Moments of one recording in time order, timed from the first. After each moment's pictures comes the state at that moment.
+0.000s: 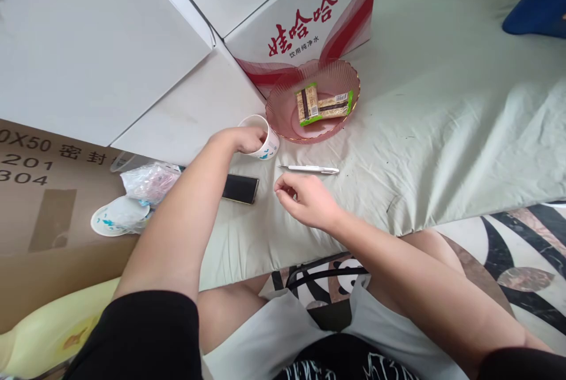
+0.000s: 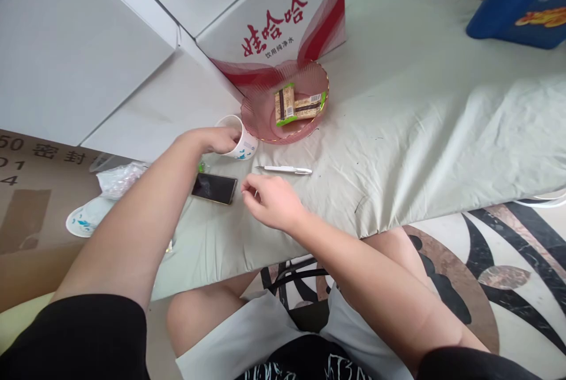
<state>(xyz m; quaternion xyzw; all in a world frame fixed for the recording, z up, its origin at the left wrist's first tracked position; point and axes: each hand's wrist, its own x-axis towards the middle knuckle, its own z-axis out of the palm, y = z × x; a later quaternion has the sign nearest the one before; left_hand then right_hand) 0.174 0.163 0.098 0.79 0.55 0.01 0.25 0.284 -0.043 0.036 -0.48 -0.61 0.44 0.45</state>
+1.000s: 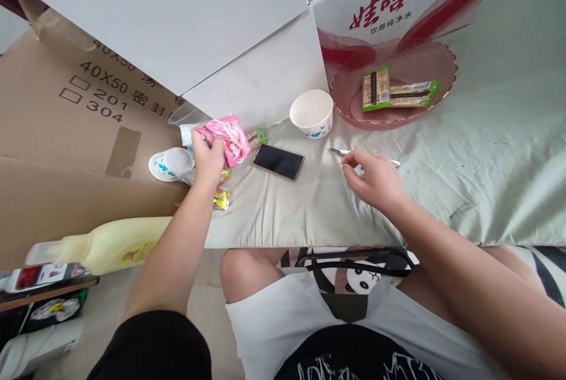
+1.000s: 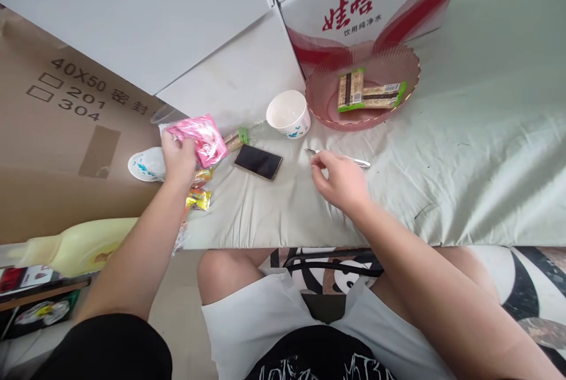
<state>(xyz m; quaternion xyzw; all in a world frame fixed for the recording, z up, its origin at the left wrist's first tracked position) -0.045 0.060 0.103 0.61 0.69 0.35 0.13 0.285 -0.044 0.013 -0.59 -0.65 0.27 0.39</state>
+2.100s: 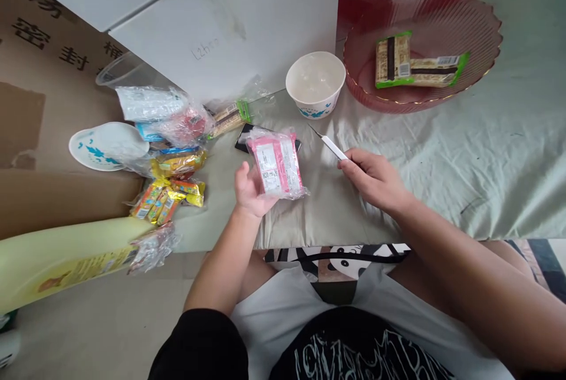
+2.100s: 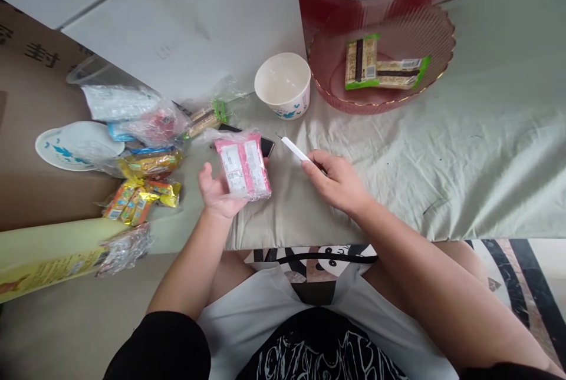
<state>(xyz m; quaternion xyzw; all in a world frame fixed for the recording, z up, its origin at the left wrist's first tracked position) 0.013 -0.019 0.010 0.27 0.45 0.44 0.73 0.266 -0.044 0.011 -0.56 -0.60 0.45 0.35</state>
